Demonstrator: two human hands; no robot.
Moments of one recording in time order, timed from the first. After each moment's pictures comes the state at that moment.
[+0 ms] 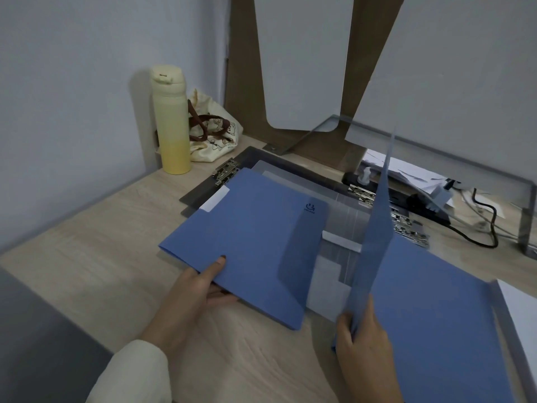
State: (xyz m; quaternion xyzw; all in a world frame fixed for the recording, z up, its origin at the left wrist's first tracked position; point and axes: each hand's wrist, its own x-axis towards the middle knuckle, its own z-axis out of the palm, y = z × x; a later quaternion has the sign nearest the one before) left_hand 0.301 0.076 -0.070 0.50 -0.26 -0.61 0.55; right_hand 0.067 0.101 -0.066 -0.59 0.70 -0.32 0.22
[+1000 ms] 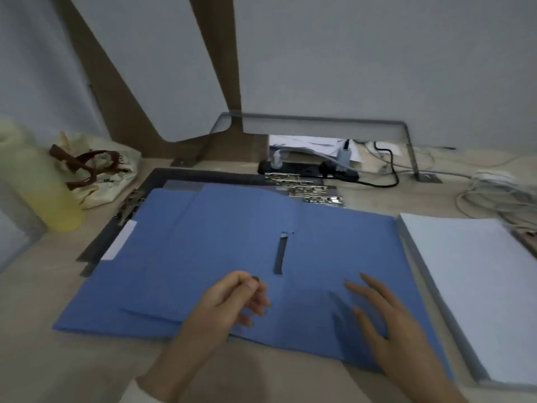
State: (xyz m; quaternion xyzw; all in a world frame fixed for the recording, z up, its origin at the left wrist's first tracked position) left_hand 0.186 0.065 -0.013 0.46 -0.56 -0.60 0.33; right_hand -0.045 0.140 -0.043 -0.62 0.71 -0.30 0.16
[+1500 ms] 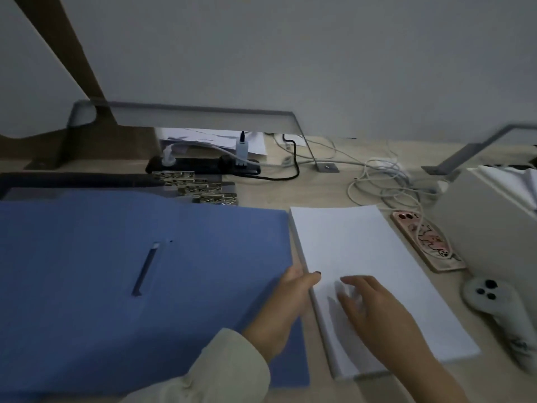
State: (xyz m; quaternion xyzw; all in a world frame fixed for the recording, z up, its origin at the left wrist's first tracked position) left_hand -0.081 0.089 -0.028 0.39 -0.47 -0.77 0.18; right_hand -0.210 0.173 -0.040 -0.53 0.83 -0.17 0.05
